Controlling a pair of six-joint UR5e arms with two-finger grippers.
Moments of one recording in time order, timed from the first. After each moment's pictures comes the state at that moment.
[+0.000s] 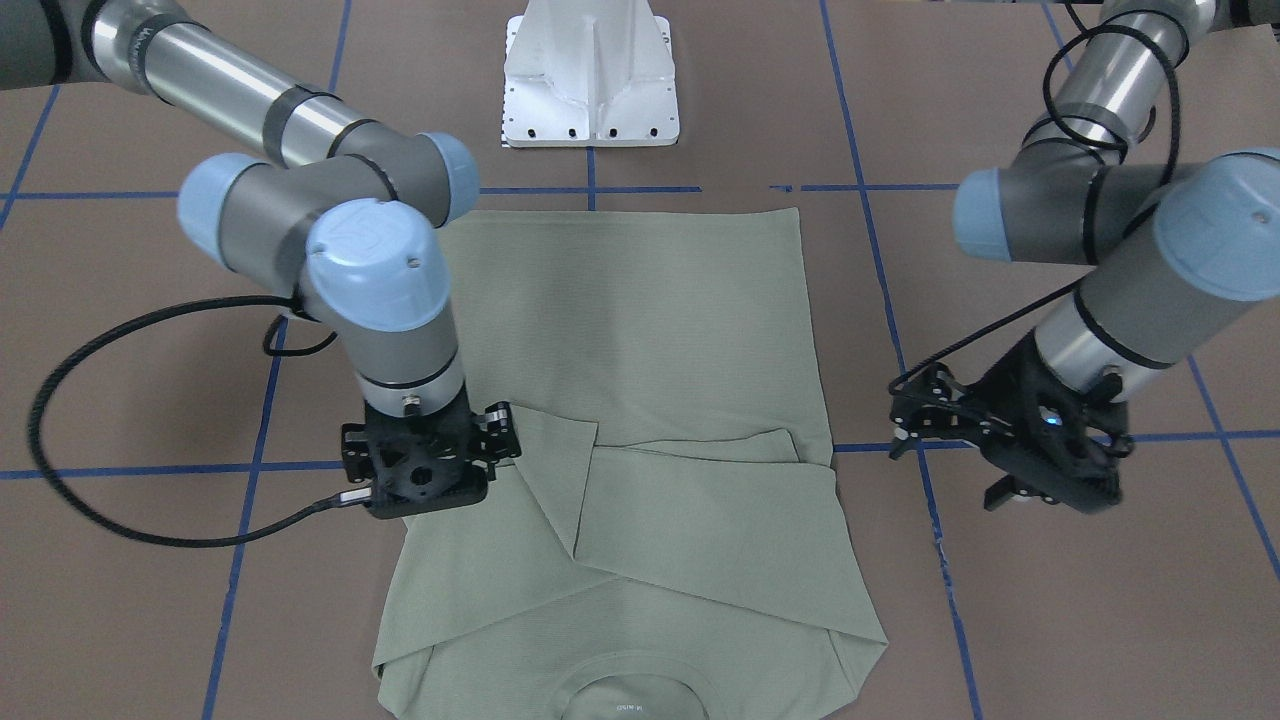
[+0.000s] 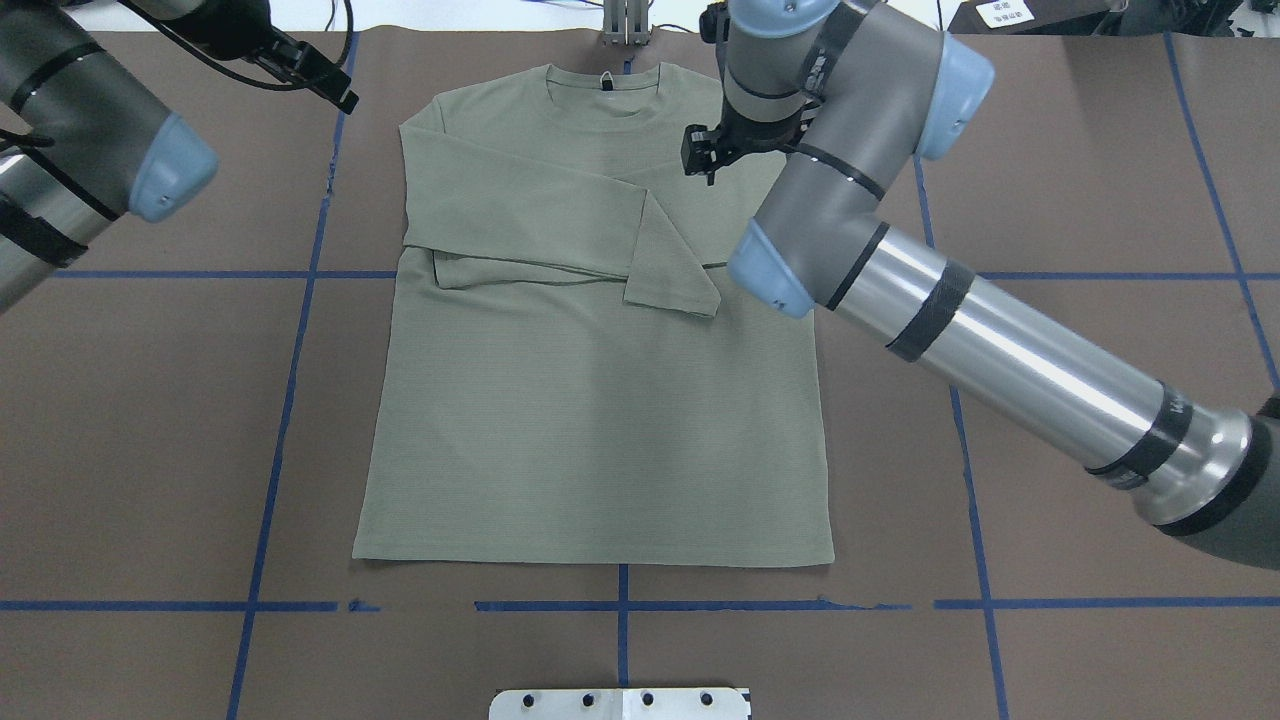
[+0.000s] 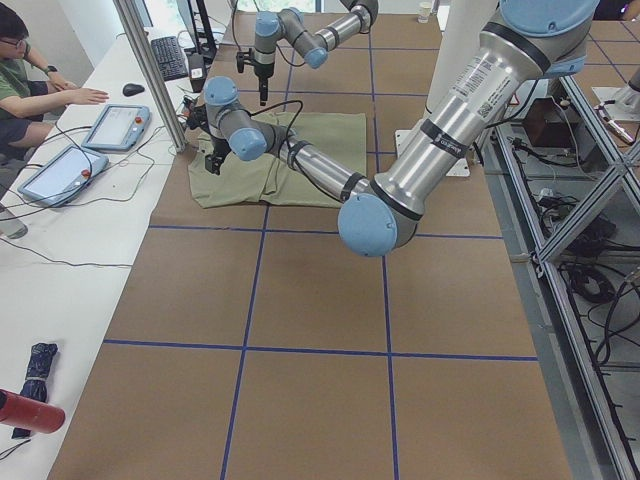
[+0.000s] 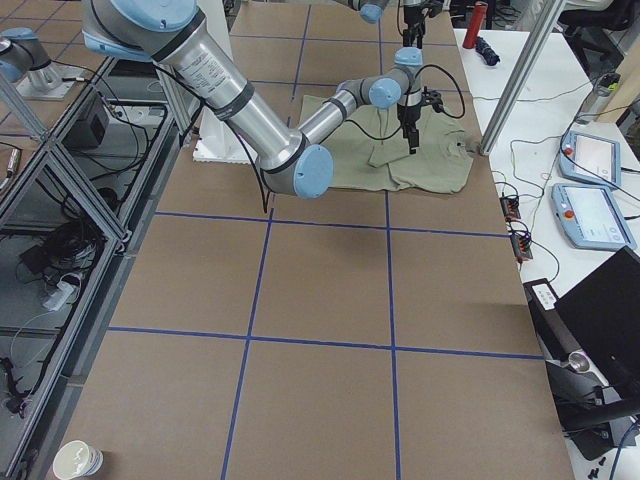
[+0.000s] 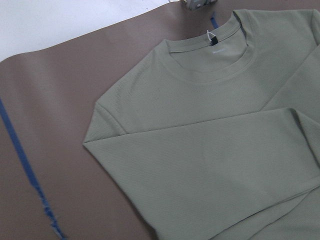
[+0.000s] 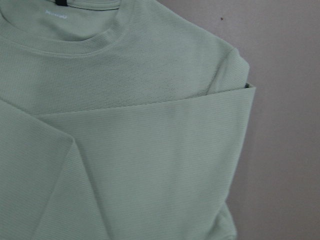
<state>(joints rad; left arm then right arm) -1.11 -2.20 -1.41 -1.93 -2.27 -0.32 0.76 -0.64 1.27 -1.55 1.84 0.84</state>
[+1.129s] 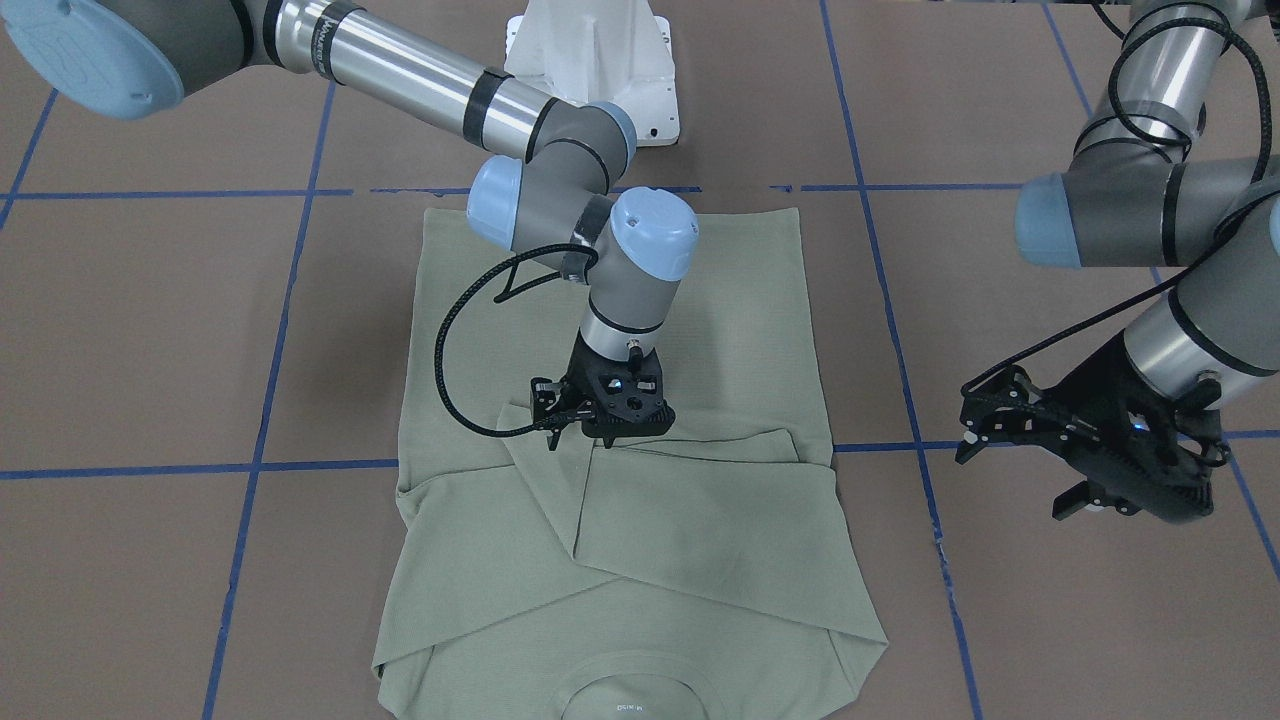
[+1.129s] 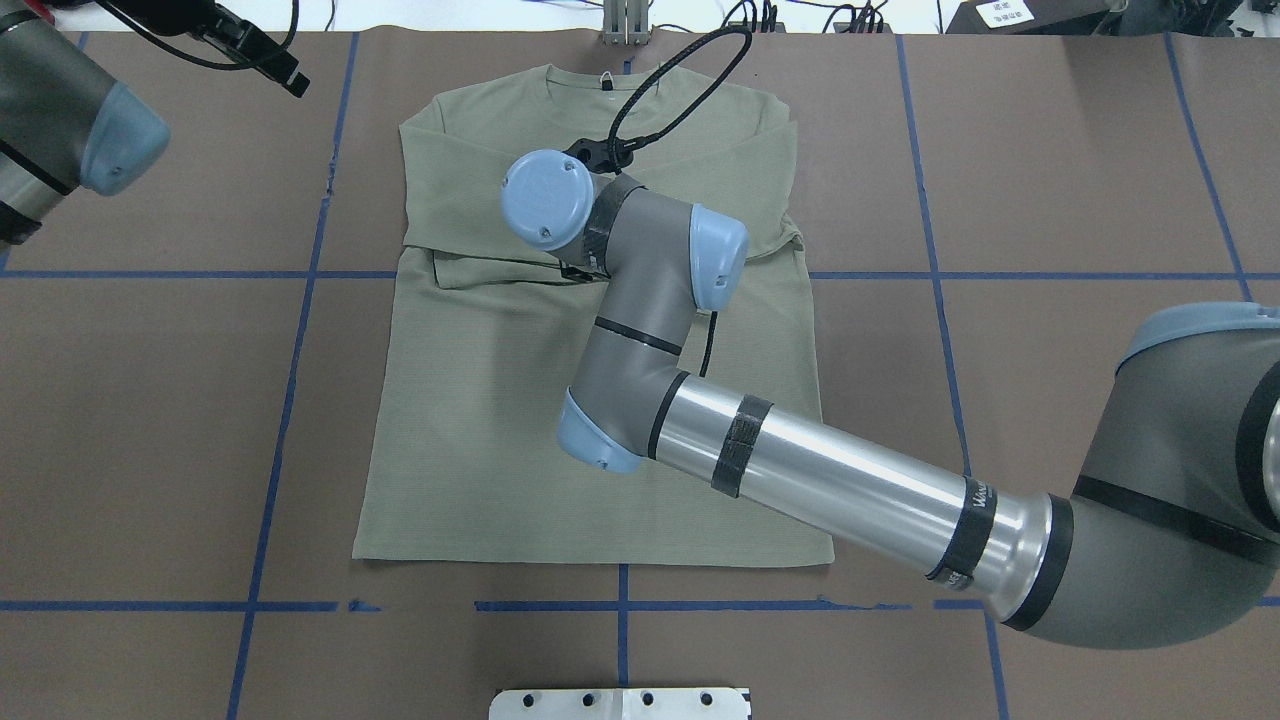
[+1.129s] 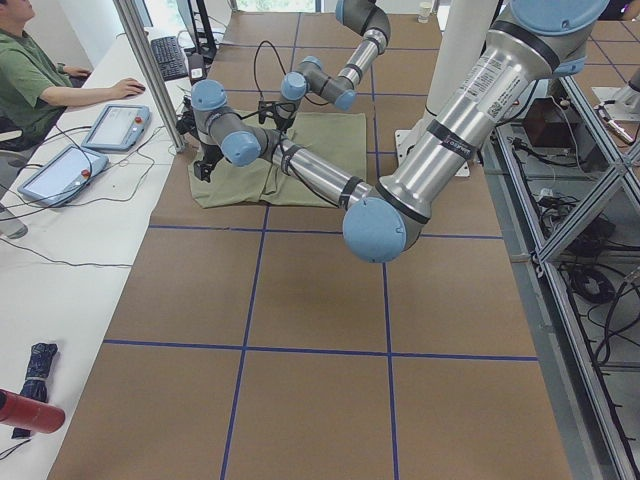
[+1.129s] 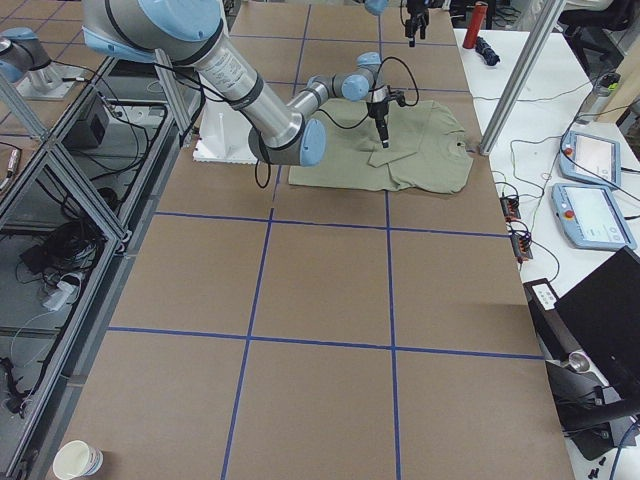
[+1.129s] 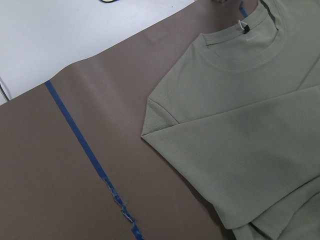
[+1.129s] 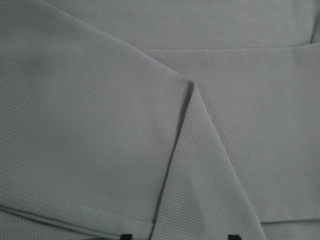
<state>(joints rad) -1.15 -2.19 -1.41 -1.91 -2.30 -0.26 0.53 -0.48 1.04 -1.54 1.54 1.01</state>
